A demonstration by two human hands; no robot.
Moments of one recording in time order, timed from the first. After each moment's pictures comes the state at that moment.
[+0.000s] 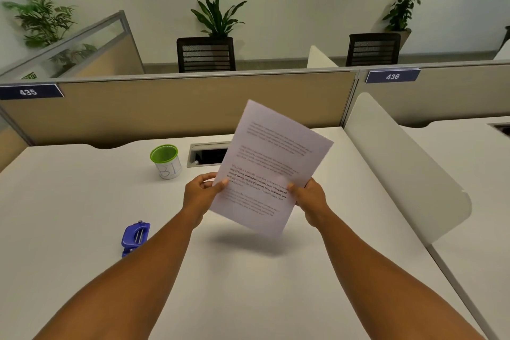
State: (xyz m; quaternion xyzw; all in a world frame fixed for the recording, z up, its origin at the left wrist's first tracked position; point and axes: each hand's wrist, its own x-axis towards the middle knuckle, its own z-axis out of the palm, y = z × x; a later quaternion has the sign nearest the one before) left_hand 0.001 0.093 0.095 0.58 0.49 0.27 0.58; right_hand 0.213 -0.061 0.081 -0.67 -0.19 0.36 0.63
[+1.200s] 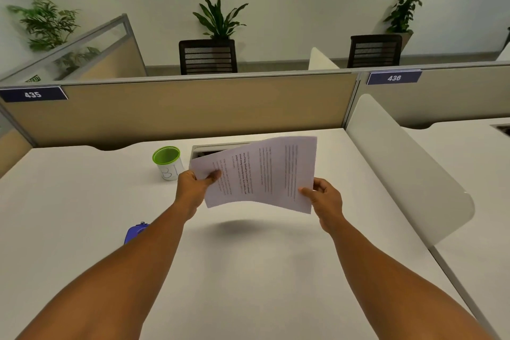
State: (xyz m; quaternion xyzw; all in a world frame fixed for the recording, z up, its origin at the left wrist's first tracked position) left_hand -0.002 0.110 0.112 0.59 0.47 0.34 0.56; right_hand 0.225 -0.082 0.082 -0.70 -0.17 0.28 0.64
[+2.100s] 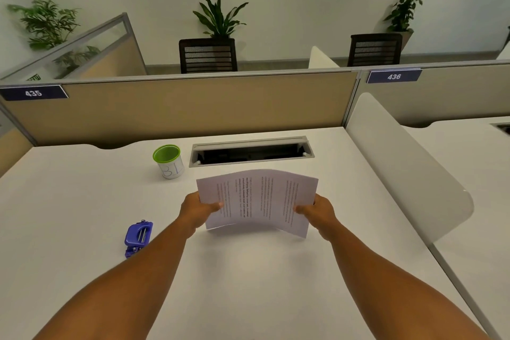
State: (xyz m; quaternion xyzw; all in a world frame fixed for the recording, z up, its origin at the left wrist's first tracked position) left_hand -0.021 0.089 0.077 0.64 0.54 0.17 0.52; right_hand 0.215 -0.091 0.061 -0.77 -0.26 0.33 0.48
